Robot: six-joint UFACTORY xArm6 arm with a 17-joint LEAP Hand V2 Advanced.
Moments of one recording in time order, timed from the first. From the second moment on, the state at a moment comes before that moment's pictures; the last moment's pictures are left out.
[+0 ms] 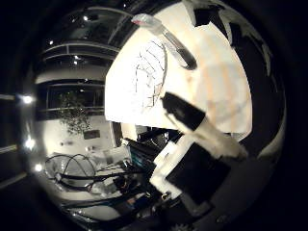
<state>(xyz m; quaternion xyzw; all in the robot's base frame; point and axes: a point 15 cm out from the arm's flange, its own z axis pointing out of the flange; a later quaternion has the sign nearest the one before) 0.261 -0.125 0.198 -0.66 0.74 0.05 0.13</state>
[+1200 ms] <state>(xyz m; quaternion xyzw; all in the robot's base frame) 0.302 -0.104 0.072 -0.44 0.77 0.15 0.43</state>
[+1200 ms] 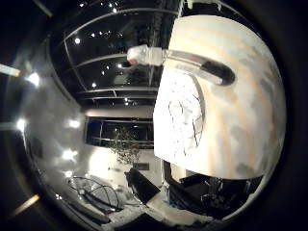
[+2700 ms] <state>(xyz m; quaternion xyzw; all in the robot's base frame) 0.394 -0.061 0.064 -0.45 0.71 0.22 0.50</state>
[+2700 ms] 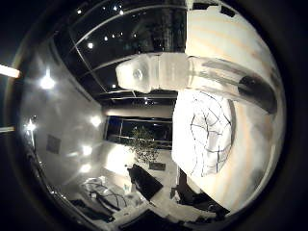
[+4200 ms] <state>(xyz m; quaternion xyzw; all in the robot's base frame) 0.472 0.012 0.078 -0.47 0.66 0.25 0.54</state>
